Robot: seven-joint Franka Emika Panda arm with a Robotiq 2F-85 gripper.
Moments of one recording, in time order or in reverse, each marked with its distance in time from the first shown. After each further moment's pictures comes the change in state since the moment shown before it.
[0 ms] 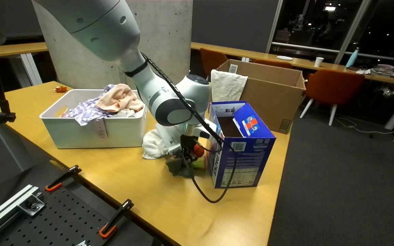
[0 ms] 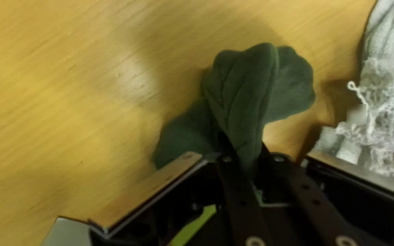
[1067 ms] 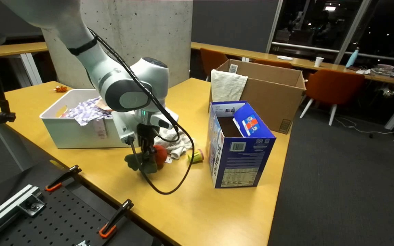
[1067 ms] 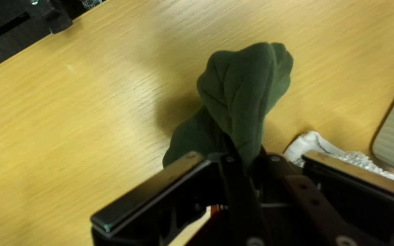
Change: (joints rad) arm 0.139 -0.307 0.007 -0.378 -0.002 0.001 0.091
